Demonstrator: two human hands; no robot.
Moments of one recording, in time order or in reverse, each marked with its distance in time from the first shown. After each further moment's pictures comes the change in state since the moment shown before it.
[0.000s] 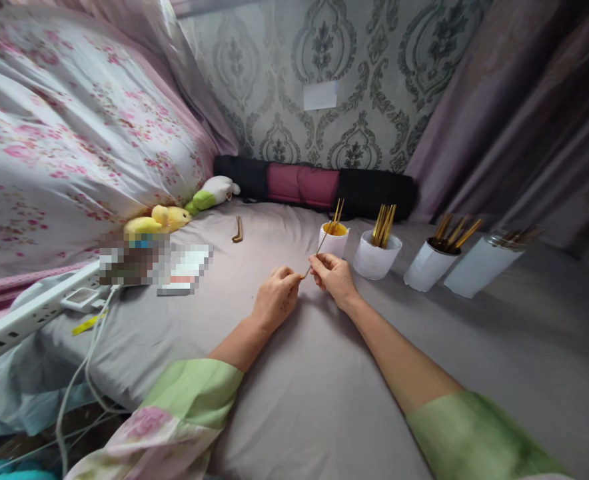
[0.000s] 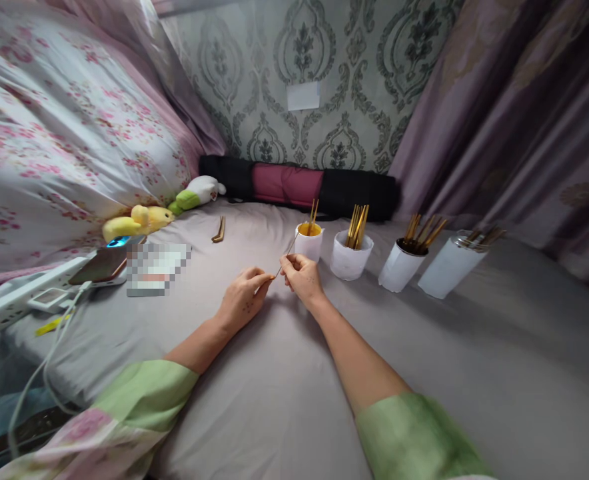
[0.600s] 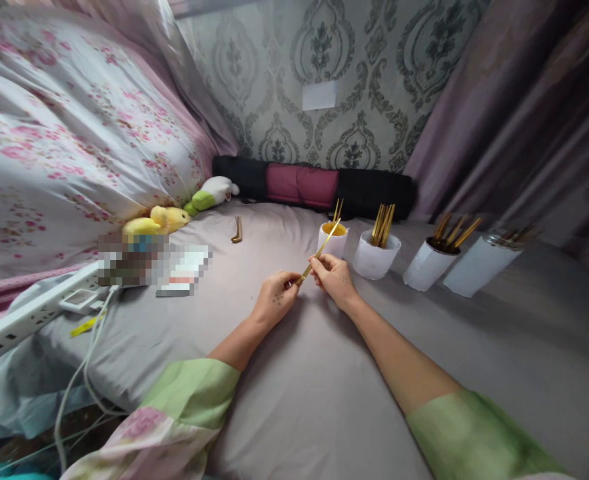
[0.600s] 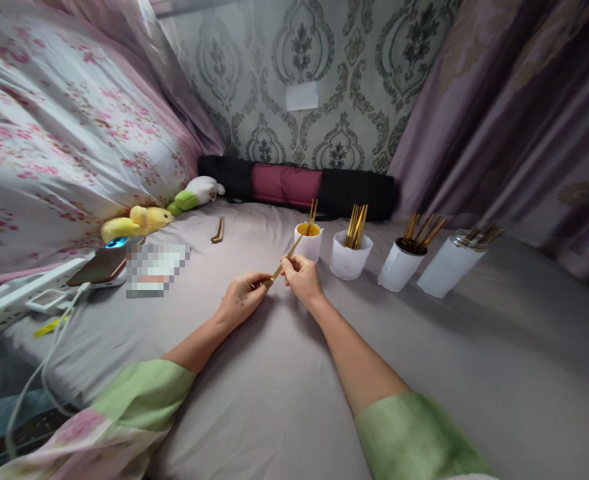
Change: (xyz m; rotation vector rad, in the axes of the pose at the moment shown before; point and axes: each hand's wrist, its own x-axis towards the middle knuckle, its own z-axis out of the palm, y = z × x) left_hand 0.007 0.004 -0.001 -0.394 -0.071 -0.304; right_hand 0.000 0.000 -0.001 -0.087 0.019 -0.011
